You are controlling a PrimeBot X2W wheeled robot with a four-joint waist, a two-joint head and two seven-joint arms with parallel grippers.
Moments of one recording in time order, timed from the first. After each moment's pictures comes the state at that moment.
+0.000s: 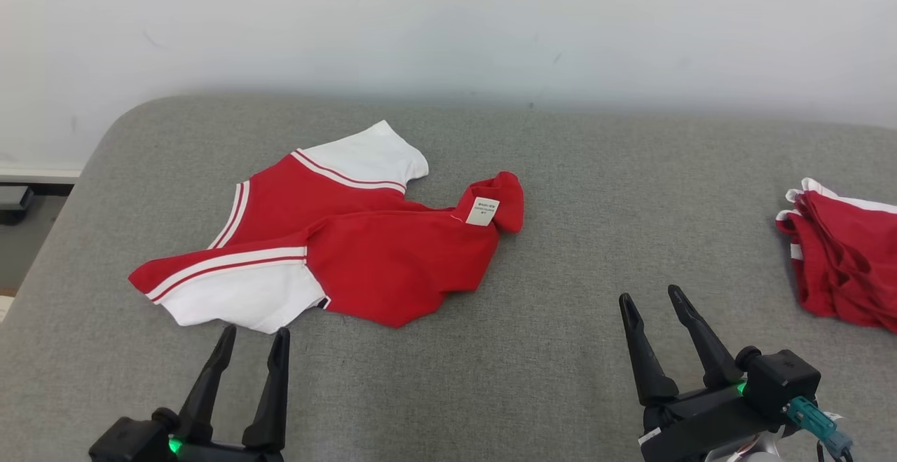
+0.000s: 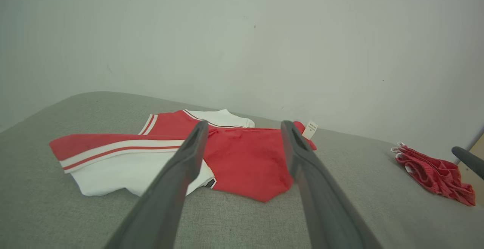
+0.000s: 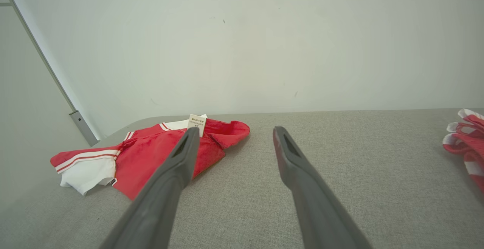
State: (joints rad) left arm 0.00 0.15 -0.23 0.06 -0.34 -0.11 -0.26; right arm -0.04 -0.05 0.10 0.17 0.31 0.13 -0.26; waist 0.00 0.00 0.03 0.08
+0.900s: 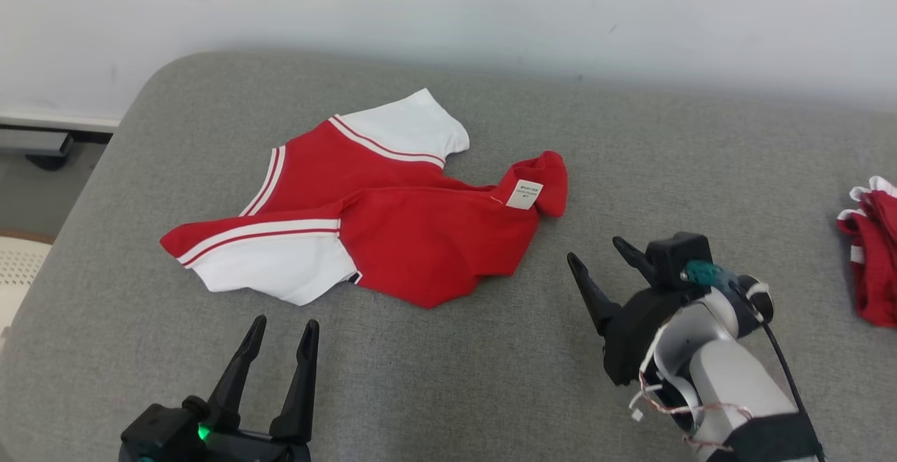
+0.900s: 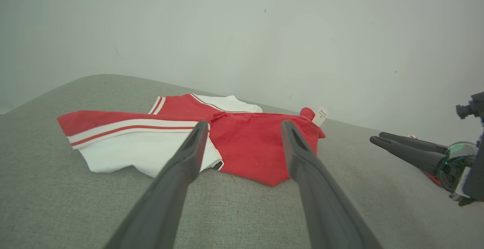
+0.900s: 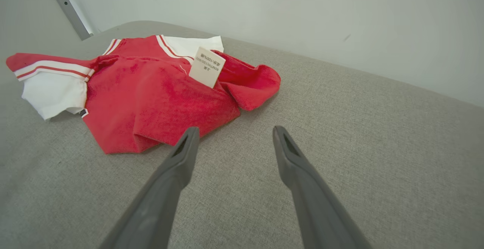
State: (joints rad) left arm -0.03 0.11 -0.26 0.09 -0.32 -0.13 -0.26; right arm -0.38 -0.05 0.18 0.47 0.17 0.13 0.07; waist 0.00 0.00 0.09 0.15
